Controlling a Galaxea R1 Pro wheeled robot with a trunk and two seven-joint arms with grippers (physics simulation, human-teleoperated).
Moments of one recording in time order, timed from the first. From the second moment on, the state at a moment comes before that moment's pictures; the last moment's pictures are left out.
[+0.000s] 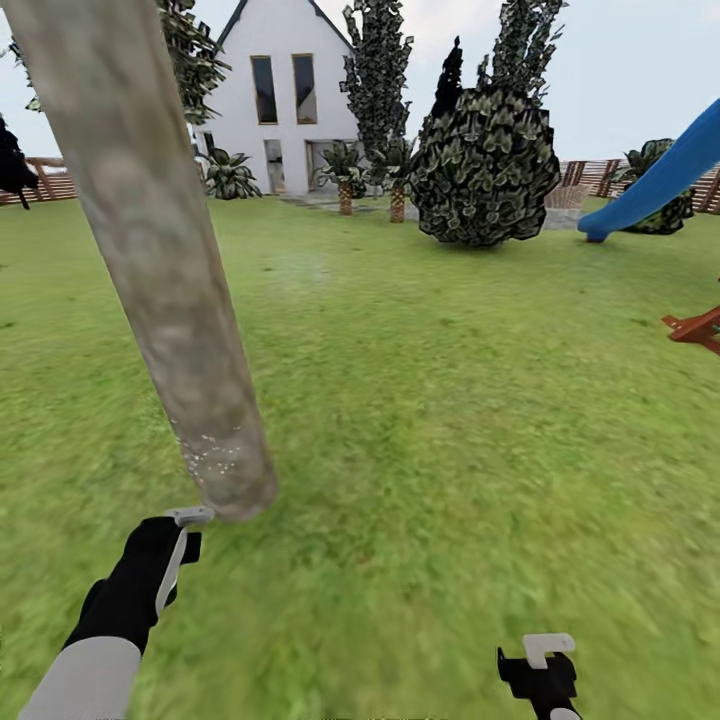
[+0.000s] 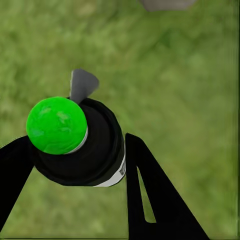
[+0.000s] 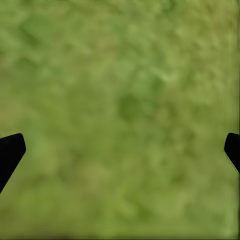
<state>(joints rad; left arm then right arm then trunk) -0.58 0.04 0.22 -0.98 -0.14 0.89 0.17 -0.52 -0.08 0.16 -0.03 -0.04 -0.38 -0.20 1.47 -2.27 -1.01</state>
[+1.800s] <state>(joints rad) -0.79 0.16 0.10 -0.95 -0.14 0.98 0.06 -0.52 -0.08 0.16 -0.03 -0.04 -0.38 -0.20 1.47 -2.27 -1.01</state>
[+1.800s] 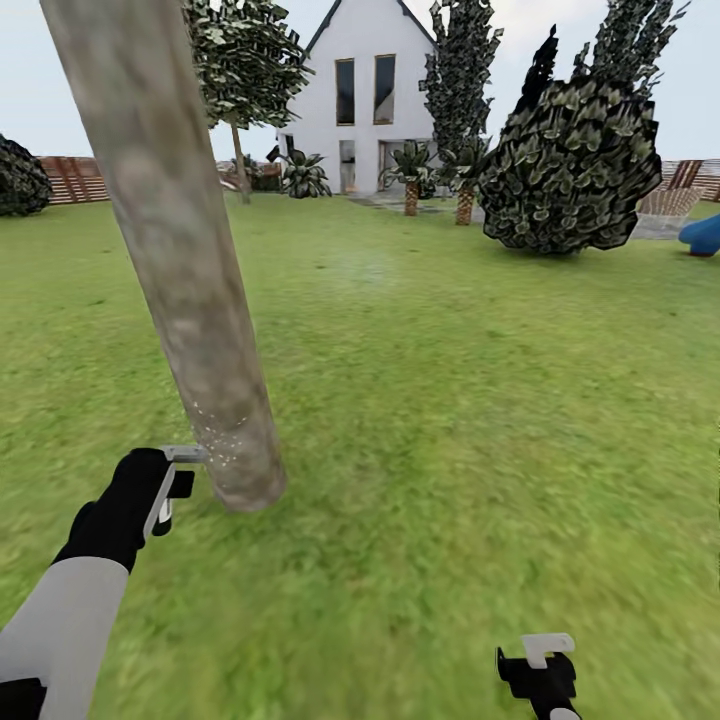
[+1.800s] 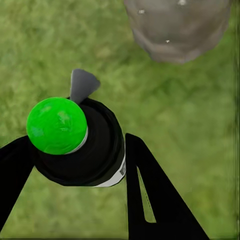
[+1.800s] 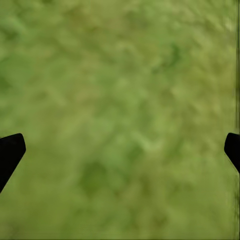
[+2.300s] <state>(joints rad) -0.79 0.16 0.11 -0.95 -0.14 0.99 0.06 -0.52 -0.08 0.16 -0.03 -0.04 -0.38 -0.20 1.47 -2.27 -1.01</state>
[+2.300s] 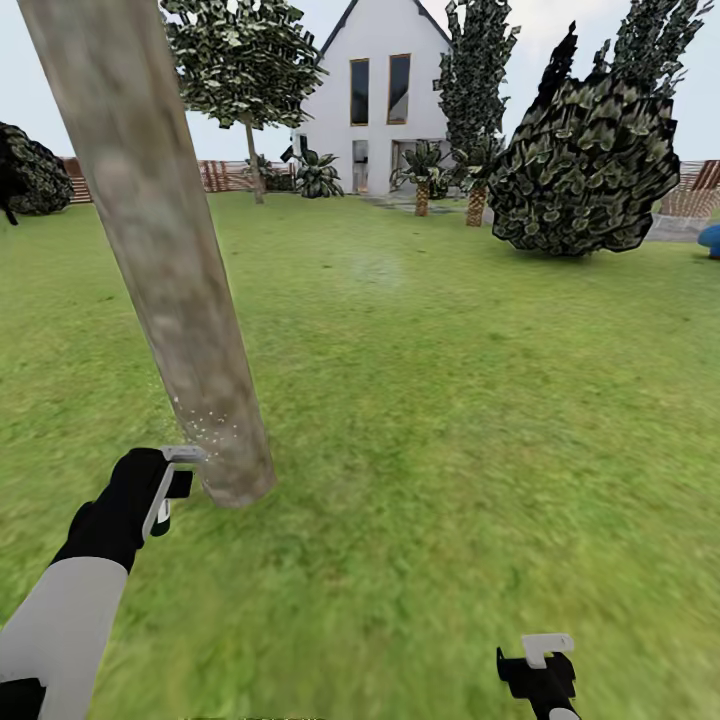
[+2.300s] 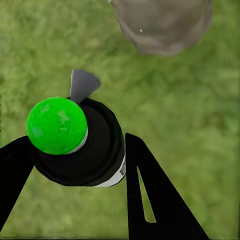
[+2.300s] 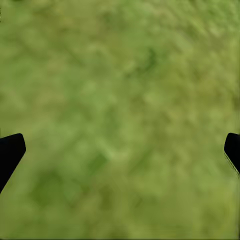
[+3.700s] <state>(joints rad) -0.75 0.16 0.12 -0.86 -0.14 0.88 0.07 -0.52 -0.08 0.16 -0.03 -0.04 -0.38 -0.20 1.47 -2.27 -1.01</state>
